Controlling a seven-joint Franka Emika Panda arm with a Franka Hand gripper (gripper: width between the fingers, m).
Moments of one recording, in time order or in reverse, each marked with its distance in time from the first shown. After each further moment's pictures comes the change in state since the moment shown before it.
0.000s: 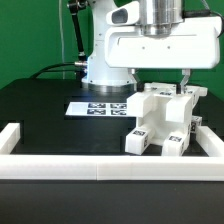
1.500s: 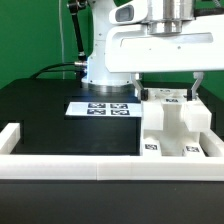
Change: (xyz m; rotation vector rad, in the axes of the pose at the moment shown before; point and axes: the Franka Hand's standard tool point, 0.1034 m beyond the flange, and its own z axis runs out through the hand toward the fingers) arm 0.058 -0.026 0.001 0.024 0.139 -0.130
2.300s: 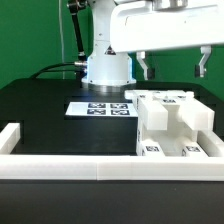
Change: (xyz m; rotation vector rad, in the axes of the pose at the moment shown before) arm -0.020 -0.012 -0.053 0.050 -0.002 0.136
